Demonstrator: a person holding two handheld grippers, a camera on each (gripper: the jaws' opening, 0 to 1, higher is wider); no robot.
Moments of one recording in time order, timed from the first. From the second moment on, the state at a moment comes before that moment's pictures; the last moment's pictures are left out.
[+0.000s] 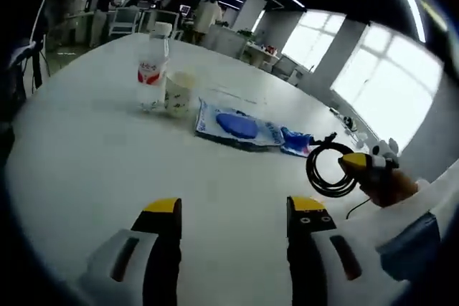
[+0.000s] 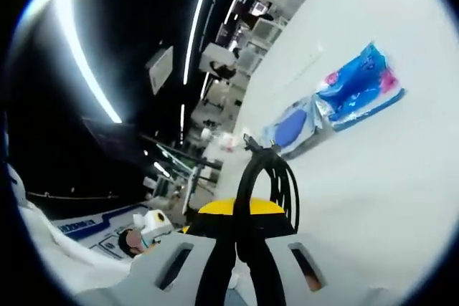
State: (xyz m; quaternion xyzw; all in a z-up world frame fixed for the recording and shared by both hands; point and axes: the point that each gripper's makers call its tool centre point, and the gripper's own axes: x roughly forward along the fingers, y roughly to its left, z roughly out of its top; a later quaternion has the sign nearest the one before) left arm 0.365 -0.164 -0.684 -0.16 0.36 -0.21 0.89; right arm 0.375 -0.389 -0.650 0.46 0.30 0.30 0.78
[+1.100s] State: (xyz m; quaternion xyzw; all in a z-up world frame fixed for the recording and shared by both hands) left arm 0.346 -0.174 -0.697 -0.14 0.39 -0.21 0.88; right arm 0.398 -0.449 -0.707 0.50 0.31 0.19 0.78
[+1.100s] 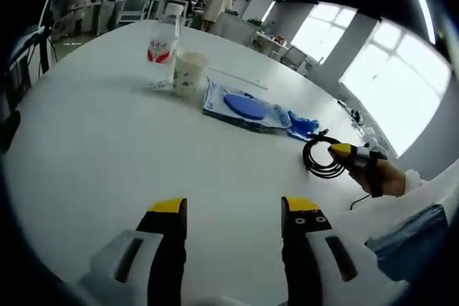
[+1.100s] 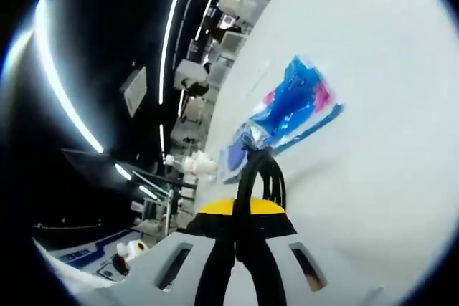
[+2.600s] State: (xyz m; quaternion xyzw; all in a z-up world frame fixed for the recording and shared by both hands) left arm 0.331 -0.168 -0.708 -0.15 0.40 -0.21 0.88; right arm 0.391 -0.491 -0.737 0.32 0.37 0.11 0.86
